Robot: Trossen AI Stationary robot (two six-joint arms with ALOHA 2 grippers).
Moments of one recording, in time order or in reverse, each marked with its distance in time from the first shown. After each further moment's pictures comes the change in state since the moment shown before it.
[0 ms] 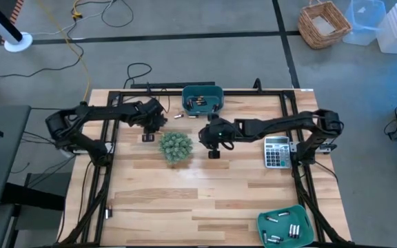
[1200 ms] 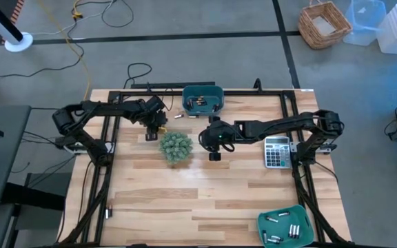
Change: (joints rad) left arm 0.047 0.137 -0.012 0.085 0.105 -0.044; right arm 0.018 -0.001 0.000 -0.030 0.005 0.052
